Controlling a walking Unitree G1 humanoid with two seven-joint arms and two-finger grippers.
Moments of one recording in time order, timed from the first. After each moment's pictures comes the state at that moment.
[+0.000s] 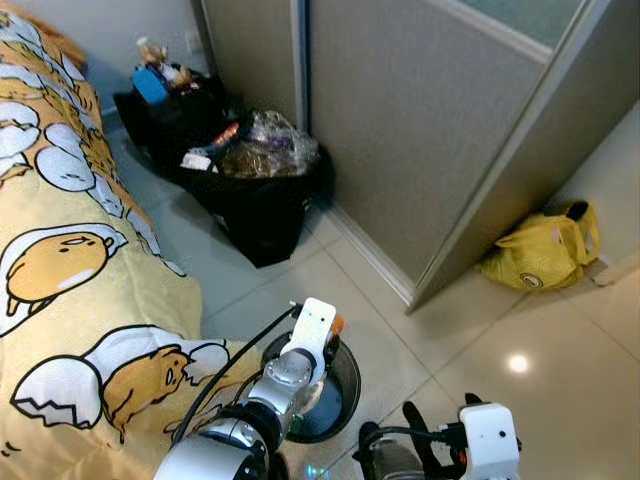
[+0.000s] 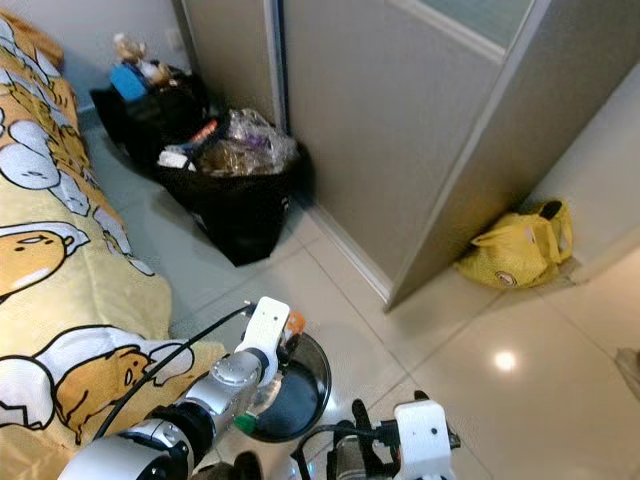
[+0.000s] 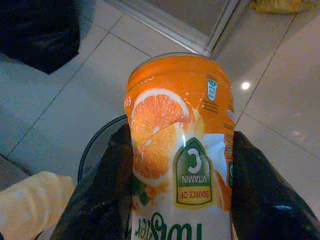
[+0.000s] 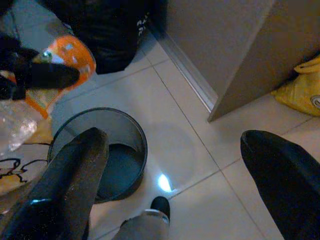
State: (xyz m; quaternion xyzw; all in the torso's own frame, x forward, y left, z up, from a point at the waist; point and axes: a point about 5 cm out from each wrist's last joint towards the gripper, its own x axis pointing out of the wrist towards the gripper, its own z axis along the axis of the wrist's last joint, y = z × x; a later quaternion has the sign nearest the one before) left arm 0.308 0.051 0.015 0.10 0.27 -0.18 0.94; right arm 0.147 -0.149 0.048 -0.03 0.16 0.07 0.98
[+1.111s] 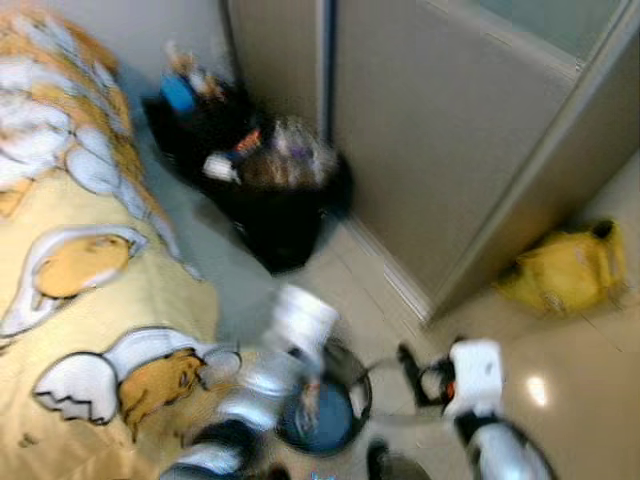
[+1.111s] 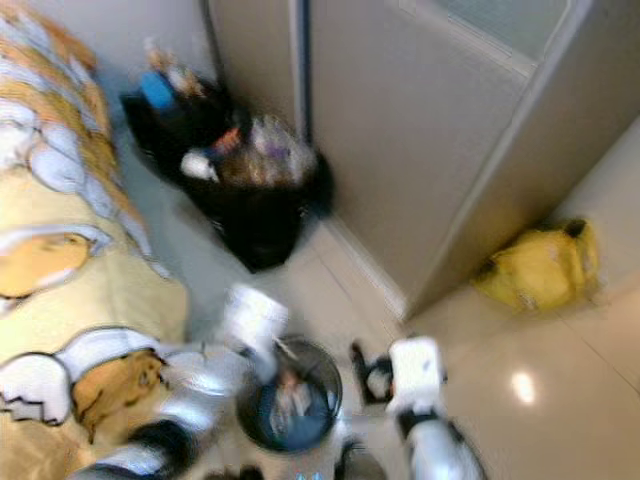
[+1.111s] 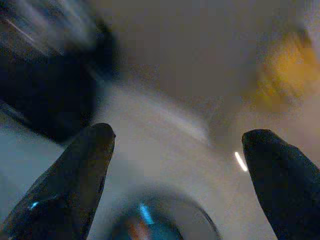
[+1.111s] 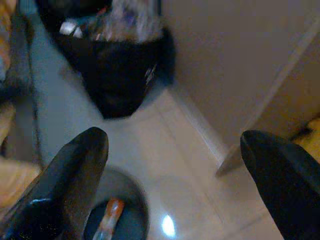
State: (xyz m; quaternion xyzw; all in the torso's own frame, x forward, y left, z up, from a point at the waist) left arm 0.320 0.095 0.052 0.02 0.08 -0.19 0.98; right arm 0.223 -0.161 0.058 -0.02 0.09 0.05 0.99
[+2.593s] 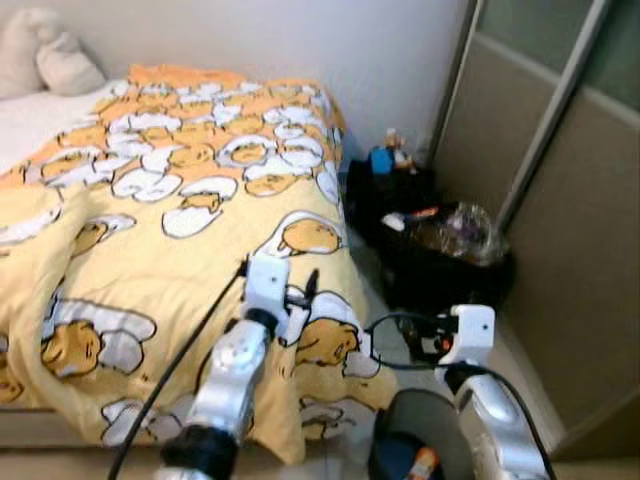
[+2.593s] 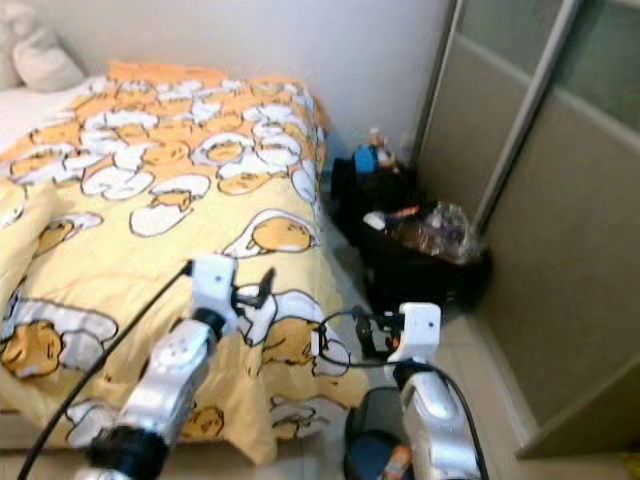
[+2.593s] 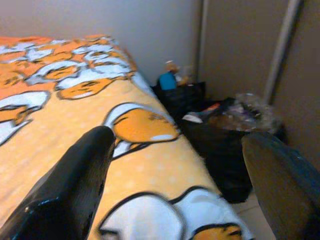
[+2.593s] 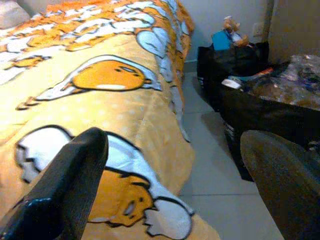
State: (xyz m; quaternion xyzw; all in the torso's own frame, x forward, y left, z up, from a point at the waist) left arm 0.322 0.110 0.089 0.04 0.02 -0.13 0.99; right arm 0.279 -0.158 0.039 0.09 0.09 0.08 0.99
